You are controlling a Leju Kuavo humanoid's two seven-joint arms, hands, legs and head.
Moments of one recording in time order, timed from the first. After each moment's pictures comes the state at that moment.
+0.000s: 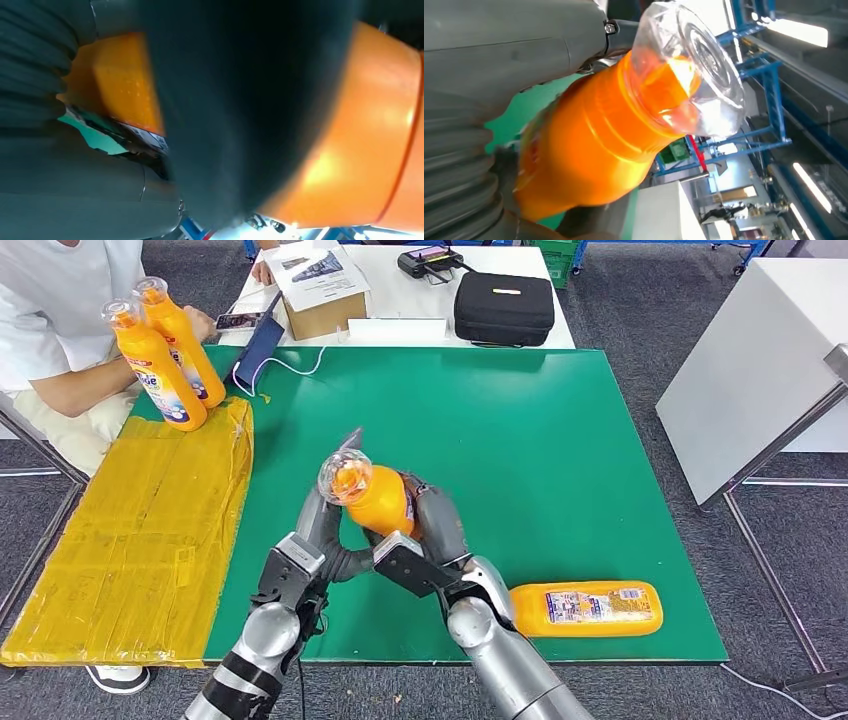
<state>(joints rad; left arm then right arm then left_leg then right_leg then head) -0.29 -0.17 -0.45 -1.33 -0.24 0.13 -0.42 -0.33 0.23 0.47 -1.11 0.58 -0.29 -0.34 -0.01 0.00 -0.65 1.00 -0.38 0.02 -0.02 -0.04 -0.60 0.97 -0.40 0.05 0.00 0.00</state>
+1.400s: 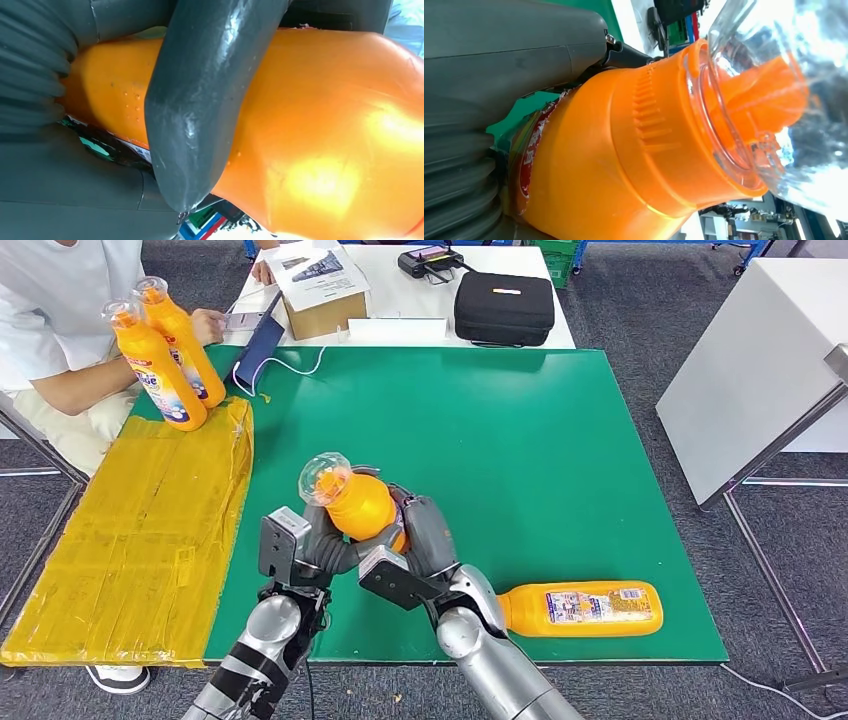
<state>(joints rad) -0.31 -0.20 -0.40 -1.20 -0.05 0.13 -0.42 -0.34 0.23 0.52 -1.06 0.57 -0.34 -0.34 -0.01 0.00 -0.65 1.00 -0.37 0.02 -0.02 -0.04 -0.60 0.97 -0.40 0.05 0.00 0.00</state>
